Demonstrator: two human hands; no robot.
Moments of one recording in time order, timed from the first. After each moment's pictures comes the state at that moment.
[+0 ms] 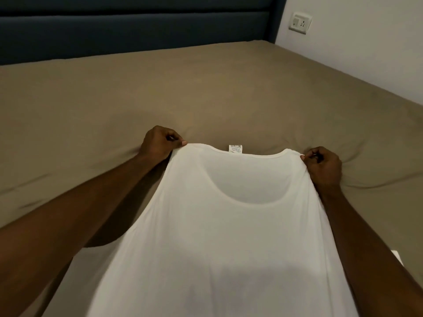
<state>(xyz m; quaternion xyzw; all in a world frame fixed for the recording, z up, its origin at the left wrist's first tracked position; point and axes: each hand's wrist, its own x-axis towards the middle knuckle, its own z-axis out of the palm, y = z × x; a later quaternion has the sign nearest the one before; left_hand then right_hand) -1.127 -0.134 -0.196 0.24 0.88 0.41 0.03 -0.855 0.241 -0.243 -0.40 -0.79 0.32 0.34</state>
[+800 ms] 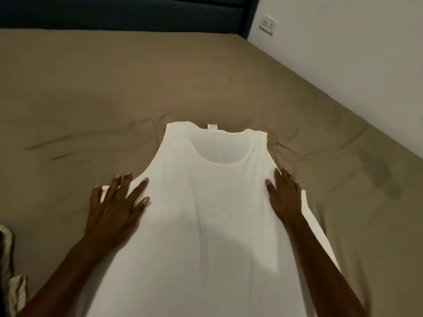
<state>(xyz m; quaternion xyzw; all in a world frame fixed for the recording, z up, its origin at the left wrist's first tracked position) -0.869 -0.354 -0.205 0.33 0.94 0.07 -0.03 -0.662 0.083 -0.208 -0.35 -0.92 0.06 0.13</state>
